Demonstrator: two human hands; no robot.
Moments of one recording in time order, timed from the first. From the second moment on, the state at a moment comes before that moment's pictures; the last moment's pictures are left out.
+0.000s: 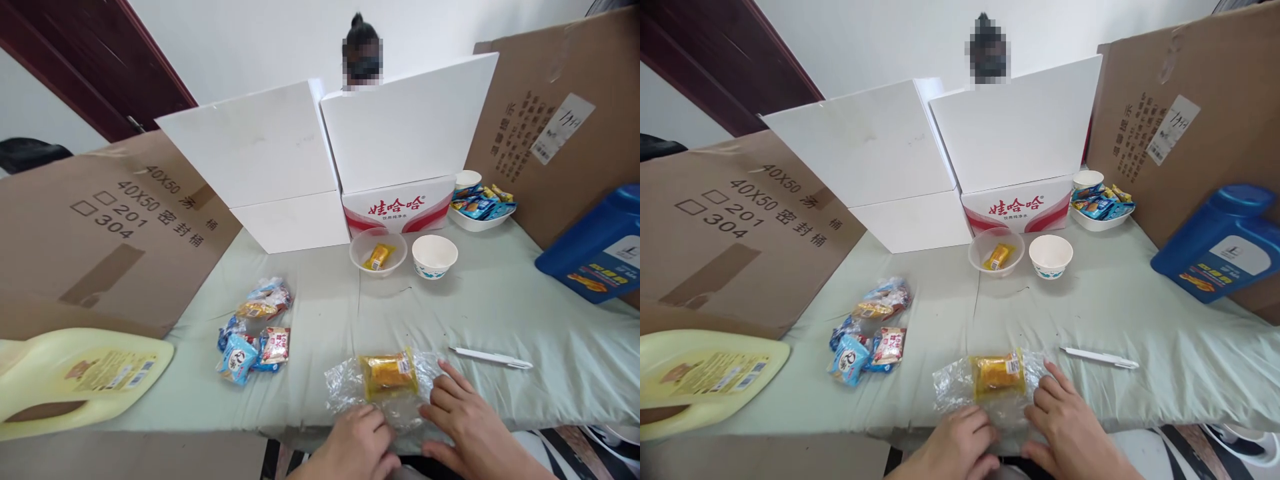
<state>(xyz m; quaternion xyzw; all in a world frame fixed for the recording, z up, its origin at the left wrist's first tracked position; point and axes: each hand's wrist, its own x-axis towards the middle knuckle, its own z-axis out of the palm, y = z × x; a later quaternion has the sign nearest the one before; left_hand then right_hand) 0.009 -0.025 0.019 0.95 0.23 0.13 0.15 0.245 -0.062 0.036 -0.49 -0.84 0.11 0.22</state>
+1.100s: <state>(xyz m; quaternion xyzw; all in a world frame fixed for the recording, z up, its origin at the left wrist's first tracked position) 0.018 0.094 0.034 0.84 0.50 0.19 0.09 0.242 -0.045 -0.009 -0.64 -0.75 0.05 0.17</state>
